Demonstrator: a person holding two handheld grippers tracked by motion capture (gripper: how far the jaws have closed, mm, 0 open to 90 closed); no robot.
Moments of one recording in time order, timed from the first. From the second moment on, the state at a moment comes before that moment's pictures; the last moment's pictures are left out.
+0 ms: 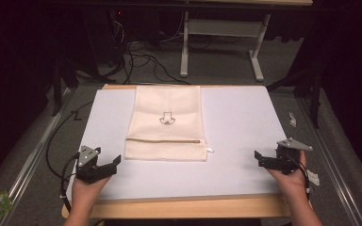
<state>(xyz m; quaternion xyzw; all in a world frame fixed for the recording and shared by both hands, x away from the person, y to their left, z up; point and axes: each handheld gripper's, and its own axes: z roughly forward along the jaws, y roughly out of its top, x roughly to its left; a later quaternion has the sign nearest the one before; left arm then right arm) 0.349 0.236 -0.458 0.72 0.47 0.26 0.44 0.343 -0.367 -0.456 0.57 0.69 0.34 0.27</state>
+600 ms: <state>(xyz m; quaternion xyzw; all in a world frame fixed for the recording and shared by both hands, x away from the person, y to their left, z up) 0.381 0.192 -0.473 0.75 0.50 0.20 0.39 0.330 -0.348 -0.453 0.53 0.71 0.37 0.26</state>
